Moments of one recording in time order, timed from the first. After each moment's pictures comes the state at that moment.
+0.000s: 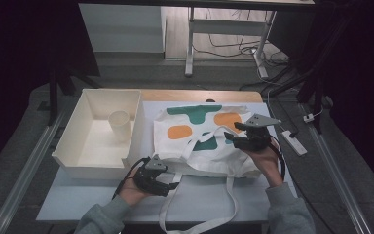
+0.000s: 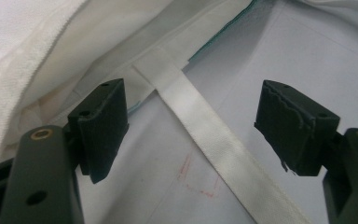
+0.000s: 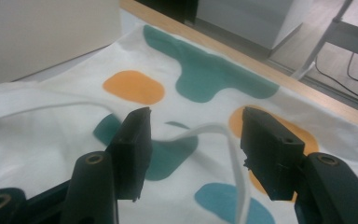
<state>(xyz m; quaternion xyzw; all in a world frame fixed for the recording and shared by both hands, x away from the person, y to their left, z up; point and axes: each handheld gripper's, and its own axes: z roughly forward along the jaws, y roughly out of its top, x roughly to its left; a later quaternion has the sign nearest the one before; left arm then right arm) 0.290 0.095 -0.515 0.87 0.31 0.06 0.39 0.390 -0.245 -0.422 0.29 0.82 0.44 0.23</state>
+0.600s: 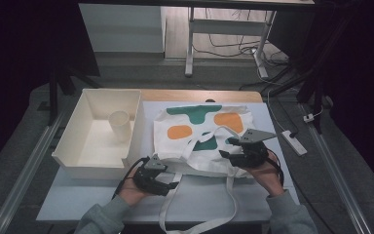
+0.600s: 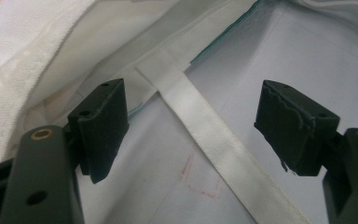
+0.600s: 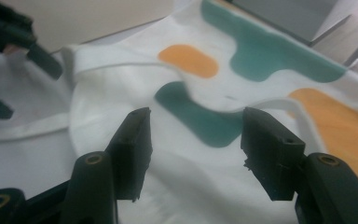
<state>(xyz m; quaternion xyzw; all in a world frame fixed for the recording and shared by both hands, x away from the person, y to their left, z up) 0.289 0.096 -0.514 0.86 0.31 0.07 0.39 0.351 -0.234 -0.432 0.23 0.86 0.42 0.19</state>
